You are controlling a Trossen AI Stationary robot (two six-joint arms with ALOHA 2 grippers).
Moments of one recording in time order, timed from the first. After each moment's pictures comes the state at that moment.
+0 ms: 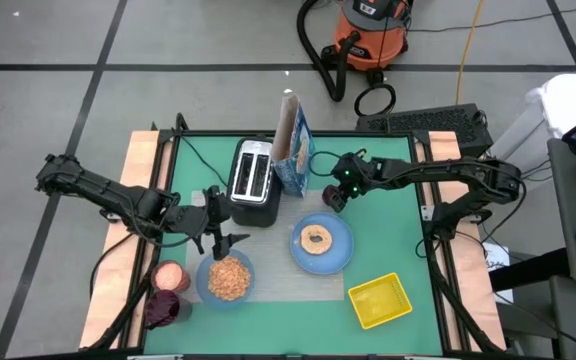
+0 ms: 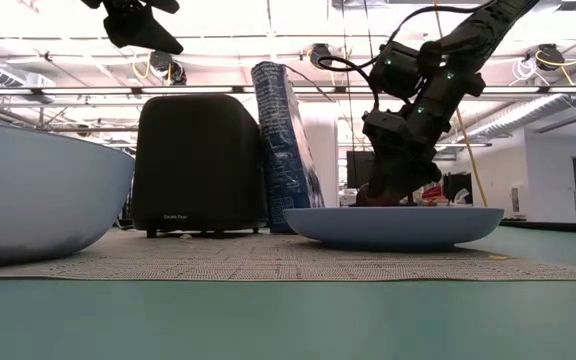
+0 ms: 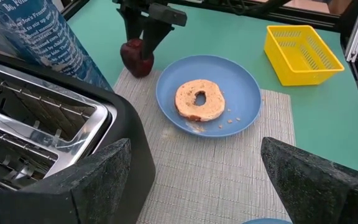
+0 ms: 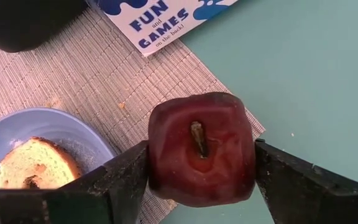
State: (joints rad) left arm -0.33 1.08 0.91 -0.47 -0.41 -0.39; right arm -0.36 1.48 0.75 -0.28 -0.11 0.42
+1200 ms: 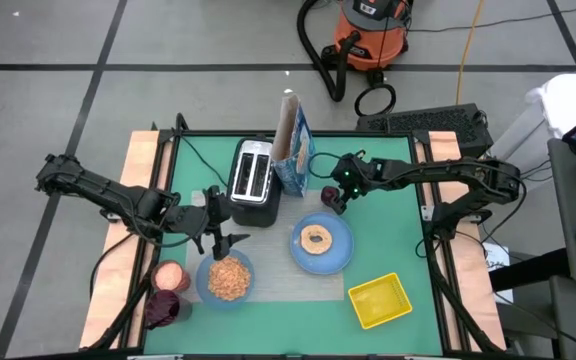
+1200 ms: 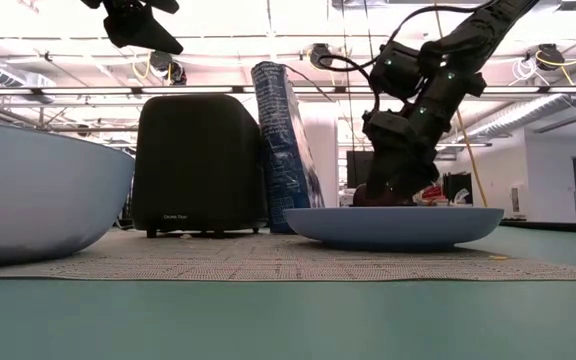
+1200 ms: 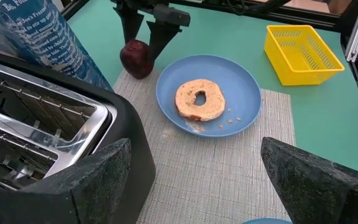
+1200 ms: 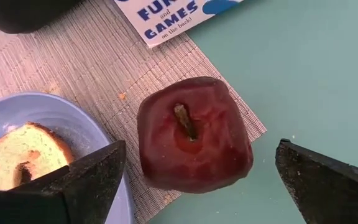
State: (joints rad) left arm -0.33 1.08 0.91 -0.47 -0.41 -0.39; right arm -0.36 1.47 0.75 -0.28 -0.11 0.35
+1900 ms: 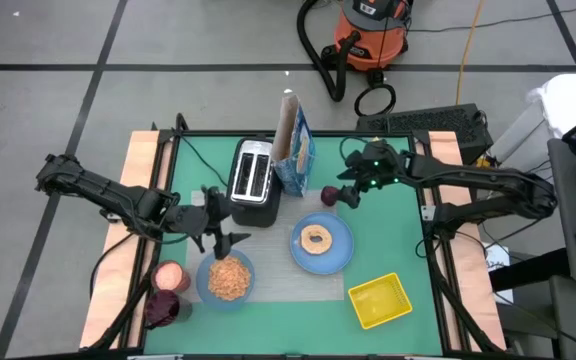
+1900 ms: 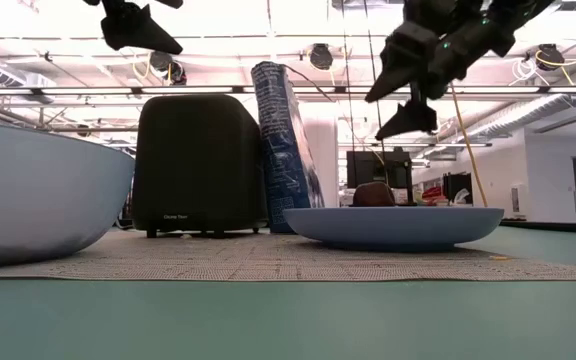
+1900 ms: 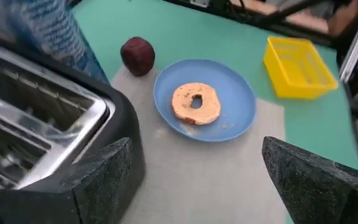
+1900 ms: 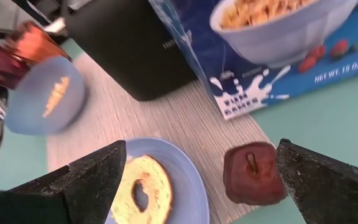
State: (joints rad) left arm -0.33 1.08 0.91 -0.46 -0.41 -0.48; right arm -0.36 1.14 0.75 -0.27 -0.24 0.35
